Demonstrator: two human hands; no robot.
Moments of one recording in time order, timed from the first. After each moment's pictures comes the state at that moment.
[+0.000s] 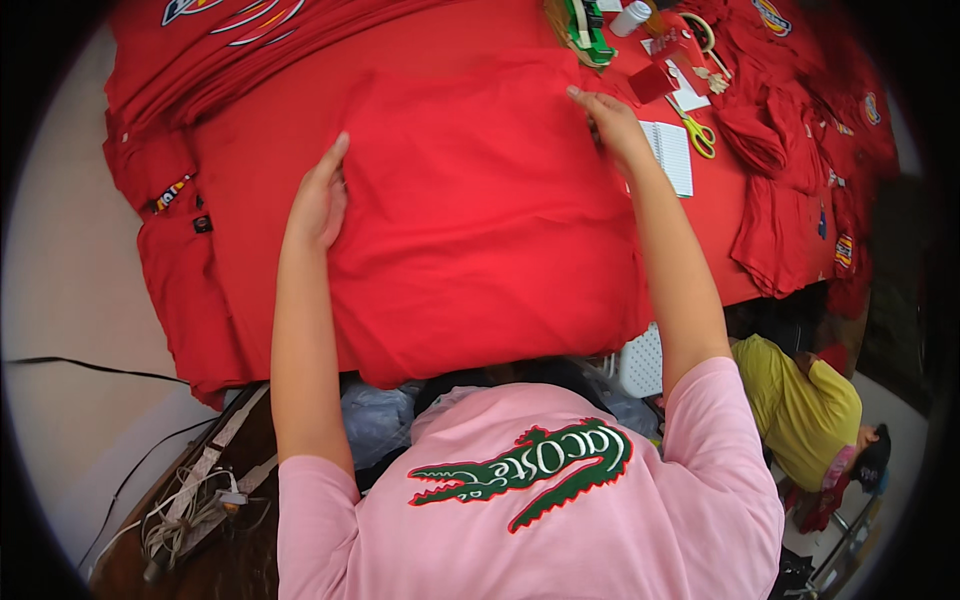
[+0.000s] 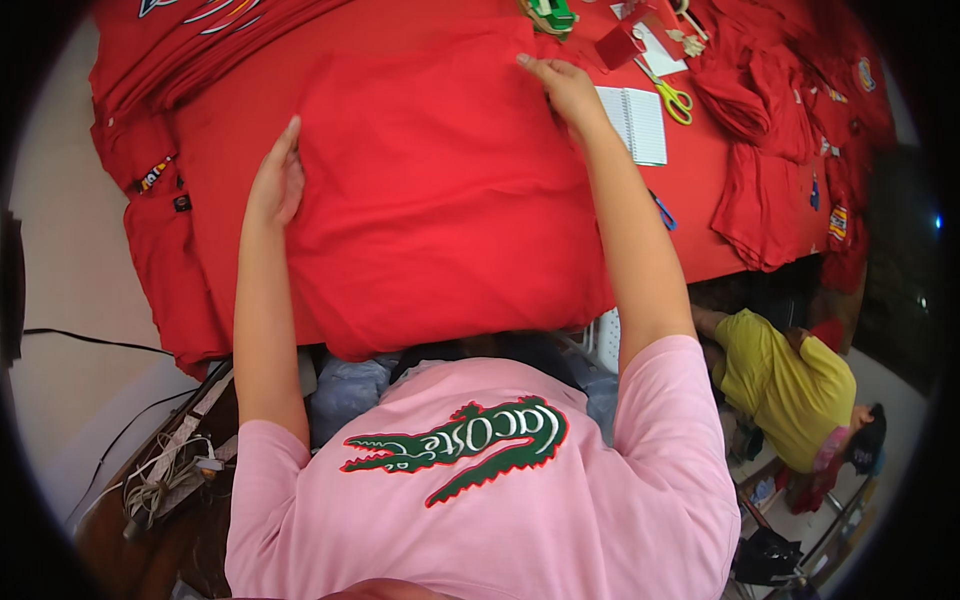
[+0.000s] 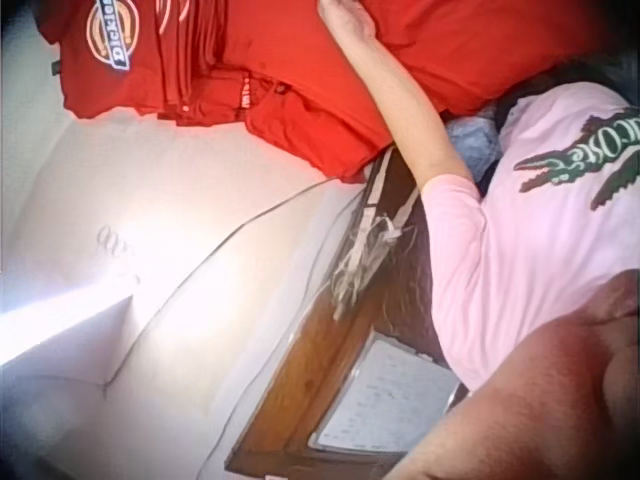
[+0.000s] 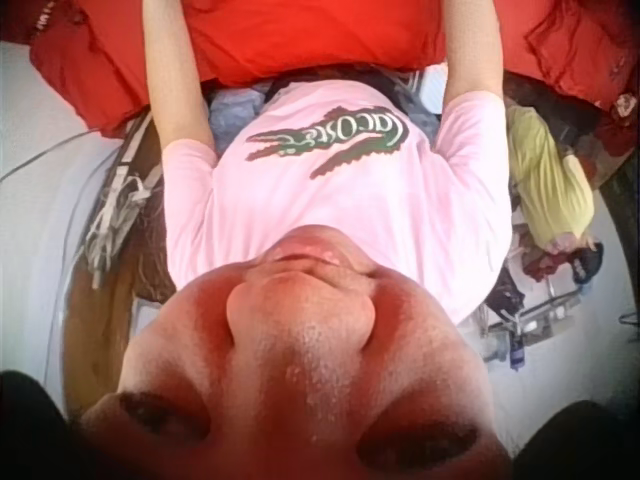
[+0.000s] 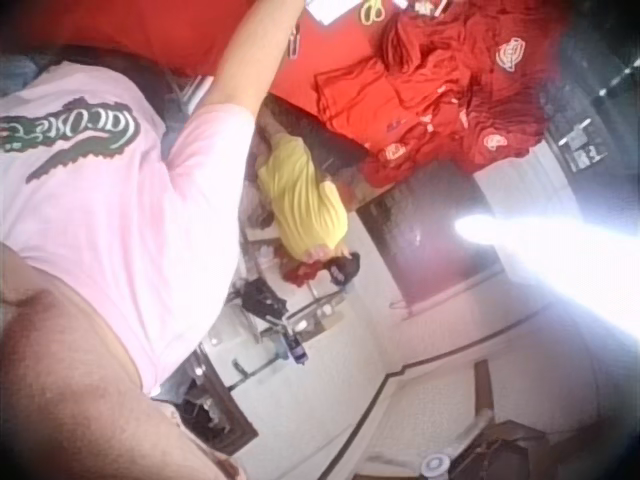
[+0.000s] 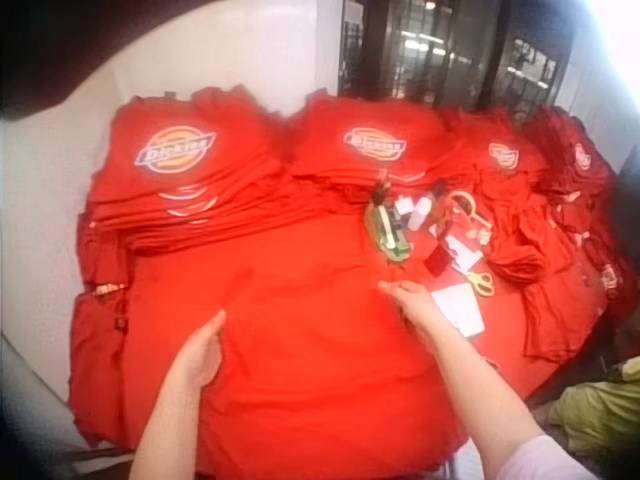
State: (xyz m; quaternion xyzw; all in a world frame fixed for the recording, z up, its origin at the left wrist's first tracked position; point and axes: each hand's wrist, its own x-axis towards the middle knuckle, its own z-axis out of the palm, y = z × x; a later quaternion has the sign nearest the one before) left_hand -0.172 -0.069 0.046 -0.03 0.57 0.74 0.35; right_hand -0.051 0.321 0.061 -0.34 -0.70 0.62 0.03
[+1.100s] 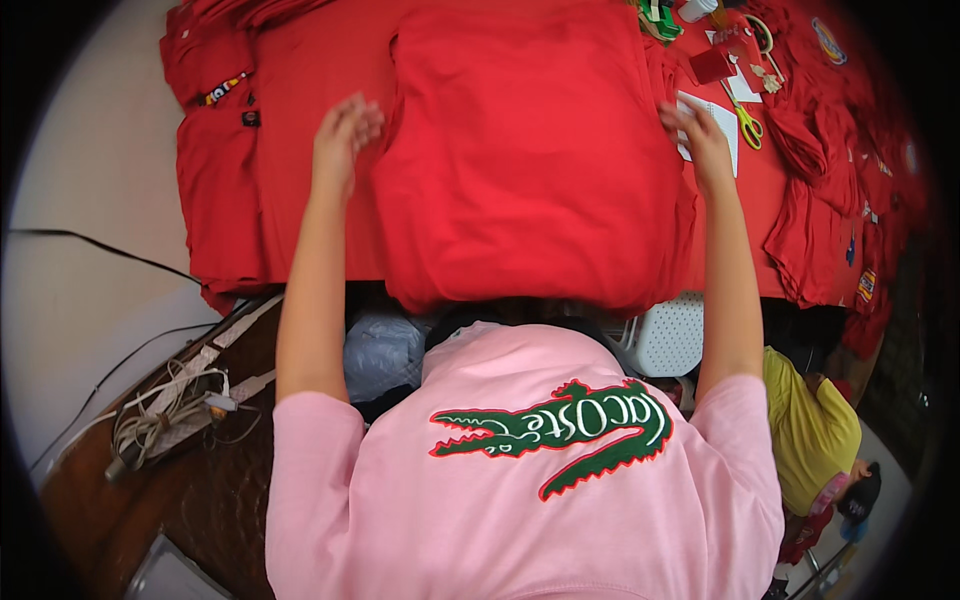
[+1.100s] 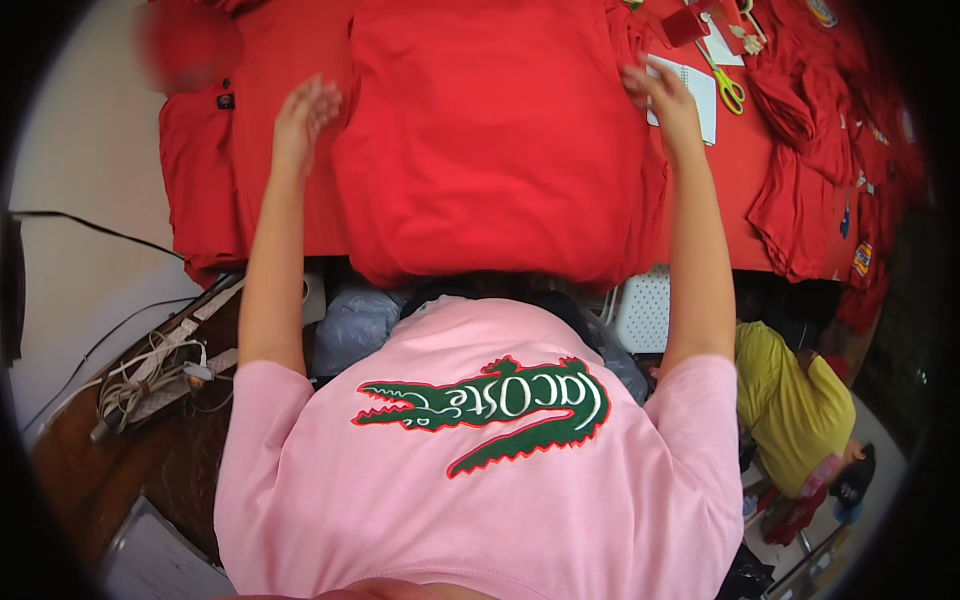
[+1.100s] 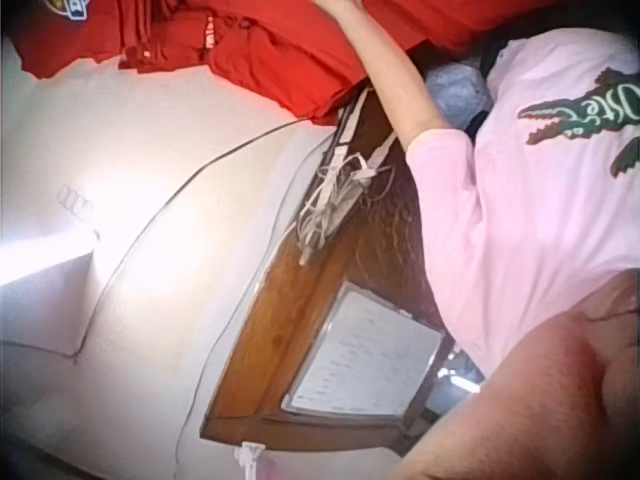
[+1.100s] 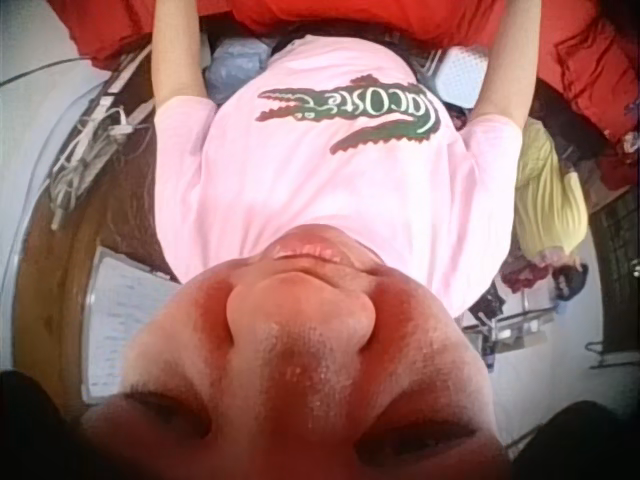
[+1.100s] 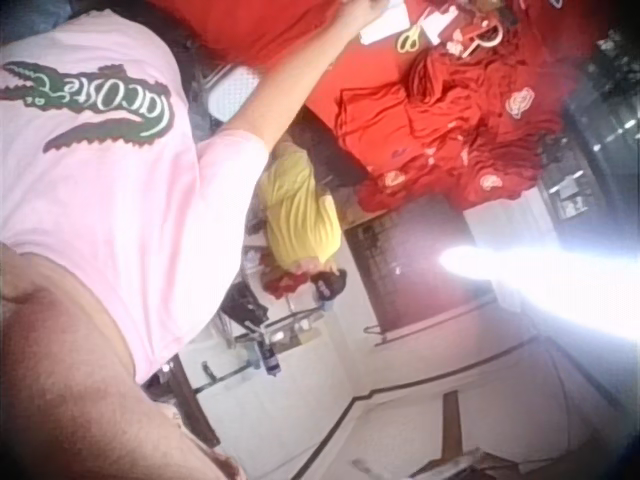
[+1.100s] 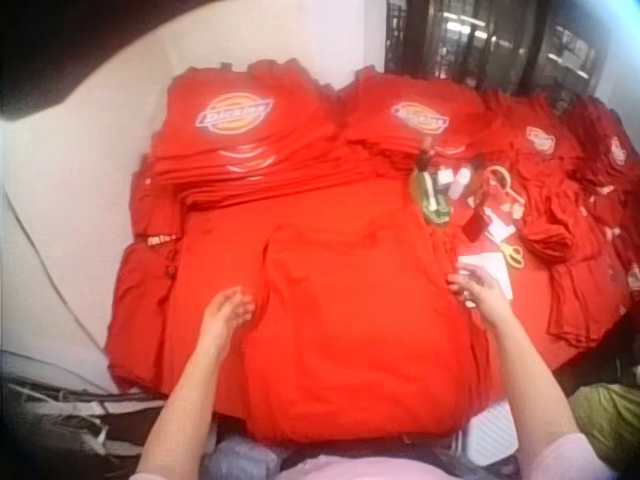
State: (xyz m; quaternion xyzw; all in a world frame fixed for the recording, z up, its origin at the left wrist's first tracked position) left_hand -0.130 -0.160 0.016 -0.05 0.67 0.72 0.16; right_hand 0.044 0.337 0.055 -0.25 -0.71 0.65 0.07
